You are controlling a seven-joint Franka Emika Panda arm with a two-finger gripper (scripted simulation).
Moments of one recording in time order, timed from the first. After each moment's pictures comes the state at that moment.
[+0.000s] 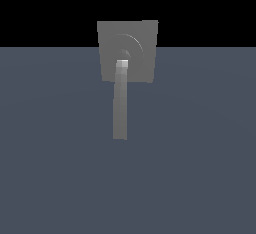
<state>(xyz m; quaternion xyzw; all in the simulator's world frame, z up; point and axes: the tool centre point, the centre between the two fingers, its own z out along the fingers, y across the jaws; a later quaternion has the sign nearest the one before) -0.260 0.003 0.487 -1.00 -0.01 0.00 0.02</state>
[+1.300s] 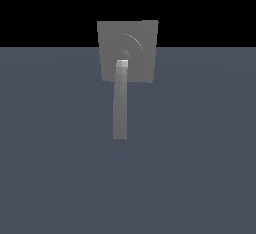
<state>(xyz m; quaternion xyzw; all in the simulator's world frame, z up) -0.255 0.010 0.493 -1.00 -0.08 -0.01 -0.05</state>
